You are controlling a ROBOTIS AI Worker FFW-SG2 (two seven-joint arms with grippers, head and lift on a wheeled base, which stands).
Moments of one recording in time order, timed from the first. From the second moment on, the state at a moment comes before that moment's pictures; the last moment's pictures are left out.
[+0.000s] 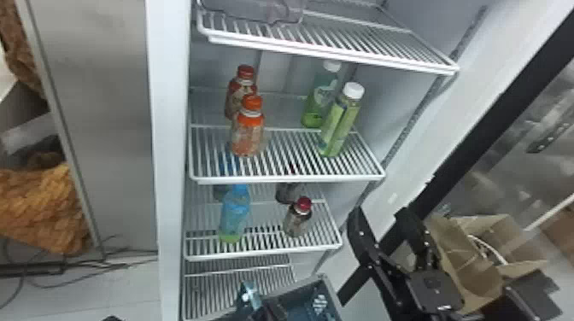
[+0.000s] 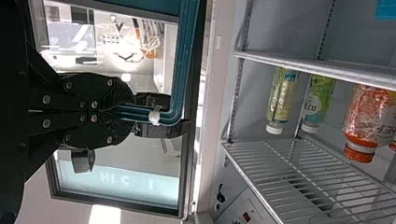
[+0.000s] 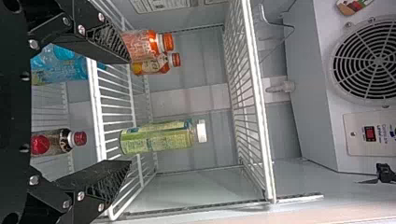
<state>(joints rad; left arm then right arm) 0.34 0.30 -0.45 -1.77 1.62 0.70 -0.54 0.87 0.00 -0.21 -2.36 -0.29 -0.12 0.20</state>
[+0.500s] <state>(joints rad) 0.34 0.30 -0.45 -1.77 1.62 0.70 -0.54 0.87 0.00 -0.21 -2.35 -0.30 -0.13 0.20</state>
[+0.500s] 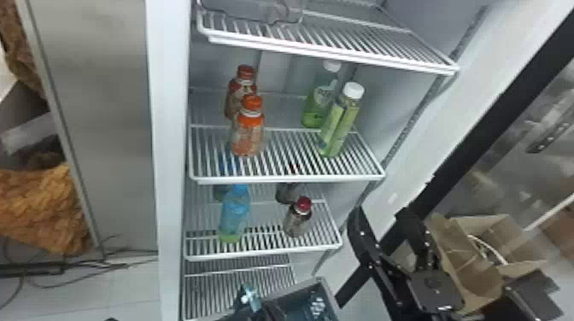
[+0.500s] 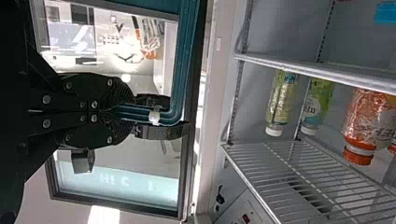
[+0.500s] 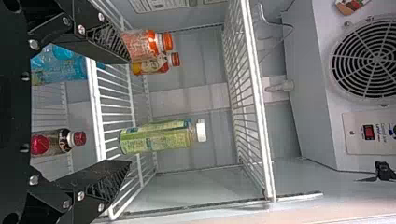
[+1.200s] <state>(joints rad) 0.35 0.30 -0.44 -1.77 1.61 0.70 -0.54 0.76 0.00 -0.27 -2.25 -0.27 -0.13 0.20</state>
